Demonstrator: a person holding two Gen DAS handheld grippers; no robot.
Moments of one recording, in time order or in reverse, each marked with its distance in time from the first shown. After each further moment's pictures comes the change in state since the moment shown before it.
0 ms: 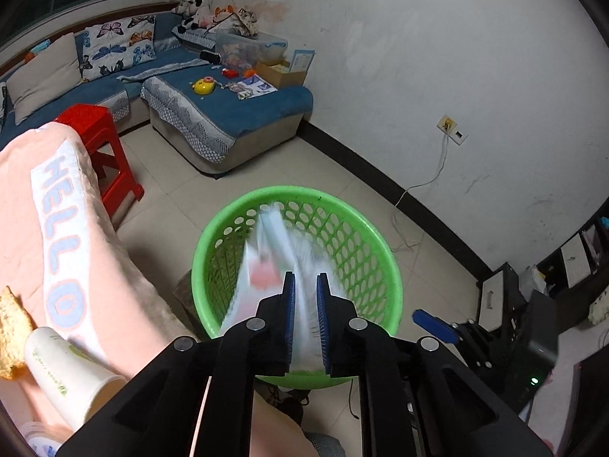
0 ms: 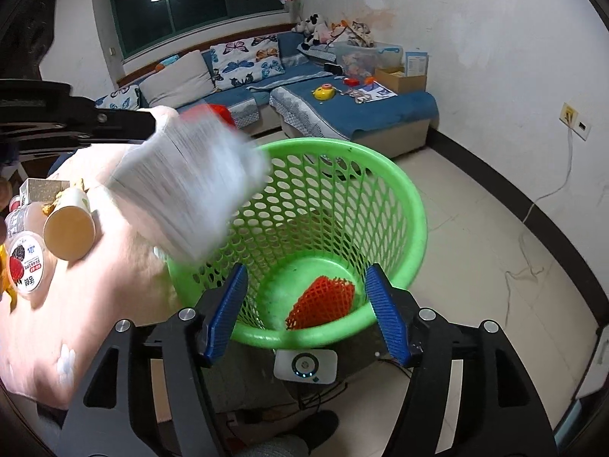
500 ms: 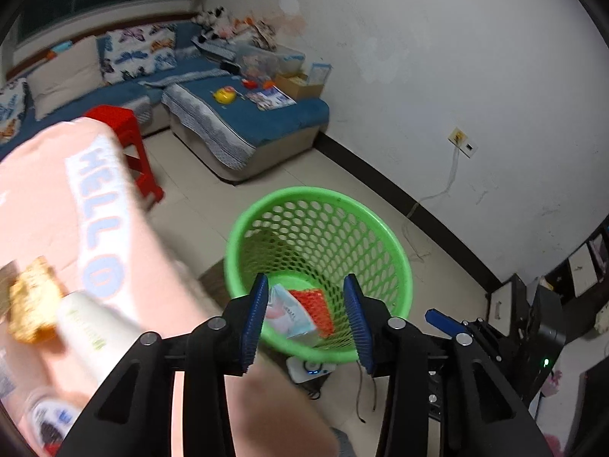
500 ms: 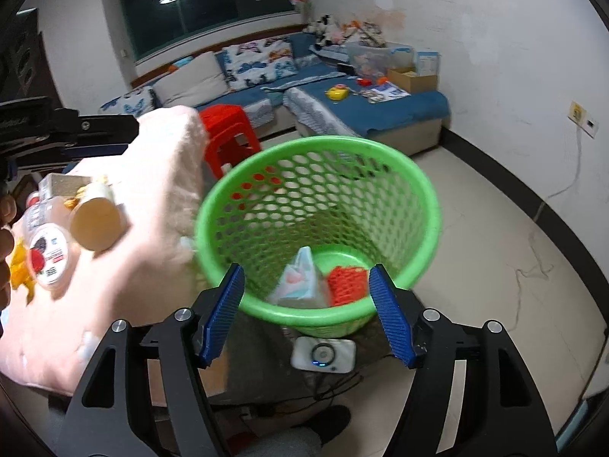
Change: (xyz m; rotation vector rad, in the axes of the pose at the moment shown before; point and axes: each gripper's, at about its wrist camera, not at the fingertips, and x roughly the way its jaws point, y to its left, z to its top) left arm -0.053 0.011 -0.033 -0.030 -0.077 0.070; right arm -0.019 0.021 -0.006 -0.018 0.004 0.080
